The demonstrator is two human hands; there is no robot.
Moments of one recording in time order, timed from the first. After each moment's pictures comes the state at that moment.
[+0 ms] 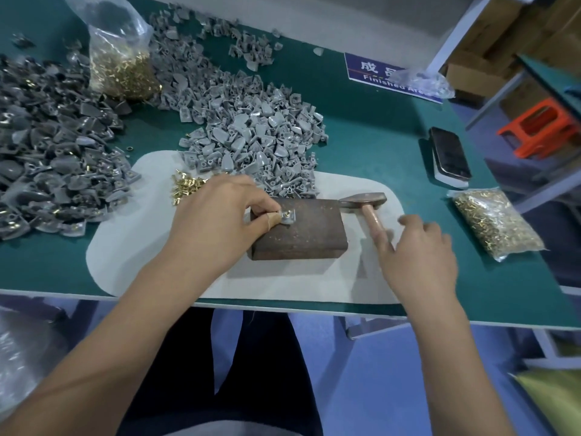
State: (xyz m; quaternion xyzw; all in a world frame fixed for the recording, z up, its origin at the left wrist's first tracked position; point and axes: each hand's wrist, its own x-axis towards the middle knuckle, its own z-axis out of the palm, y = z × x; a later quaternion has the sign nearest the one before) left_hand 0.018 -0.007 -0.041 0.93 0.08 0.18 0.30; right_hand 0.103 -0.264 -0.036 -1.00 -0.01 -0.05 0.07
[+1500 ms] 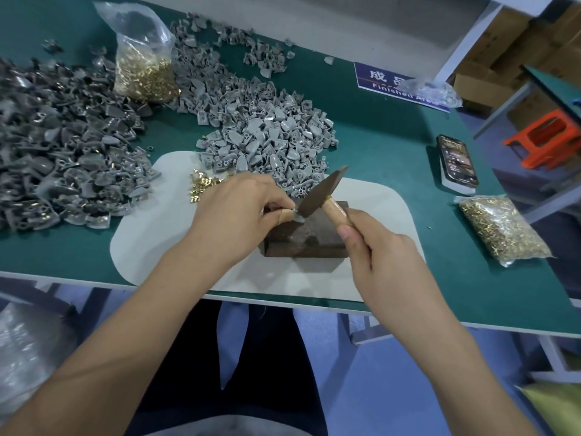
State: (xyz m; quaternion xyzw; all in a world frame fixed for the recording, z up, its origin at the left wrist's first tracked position) left_hand 0.023 -0.006 -0.036 0.95 0.05 0.17 0.27; right_hand 0.048 -0.228 0.001 -0.94 -0.26 0.01 0.23
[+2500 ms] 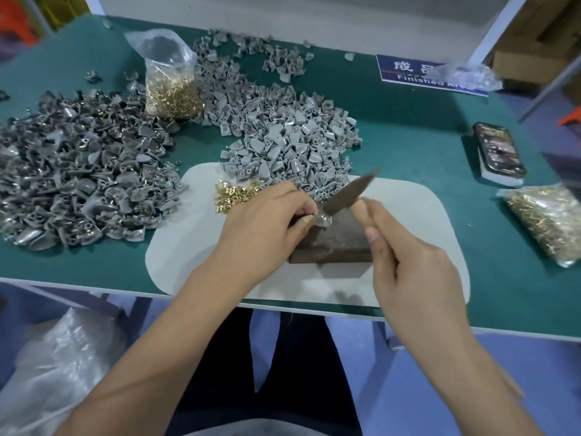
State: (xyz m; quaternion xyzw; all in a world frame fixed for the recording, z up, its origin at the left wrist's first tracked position) left_hand 0.017 -0.011 -0.041 0.96 0.04 0.16 0.24; right_hand 0.042 -0.222 -0.021 -0.93 -0.23 -0.10 0.28
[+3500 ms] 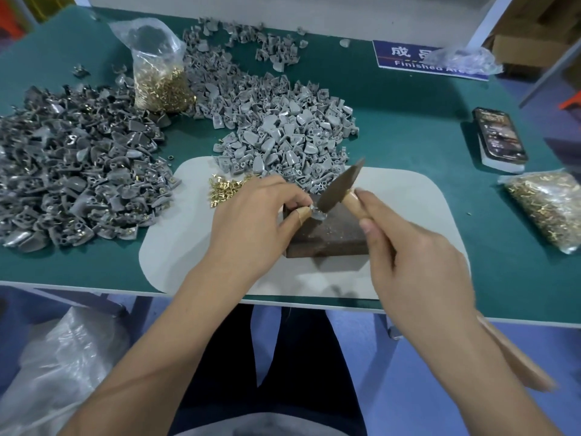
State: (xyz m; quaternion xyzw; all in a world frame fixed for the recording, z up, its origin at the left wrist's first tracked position) left_hand 0.014 -0.015 -0.041 0.94 0.08 0.20 0.25; right_hand 0.039 -0.219 -0.018 -0.93 -0.25 -0.14 0.22
